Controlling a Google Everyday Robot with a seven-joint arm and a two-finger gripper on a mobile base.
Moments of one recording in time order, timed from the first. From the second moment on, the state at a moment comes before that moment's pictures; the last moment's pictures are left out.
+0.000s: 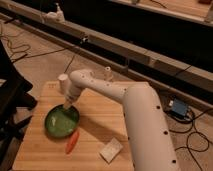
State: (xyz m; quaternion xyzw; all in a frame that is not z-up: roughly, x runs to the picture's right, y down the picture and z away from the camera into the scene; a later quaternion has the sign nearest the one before) arm -0.215 0.102 0.898 -0.39 -0.21 0.18 0.88
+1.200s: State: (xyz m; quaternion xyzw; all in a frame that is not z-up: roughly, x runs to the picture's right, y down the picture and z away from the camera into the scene) arm -0.228 0.024 0.927 -0.37 -0.24 0.26 0.86
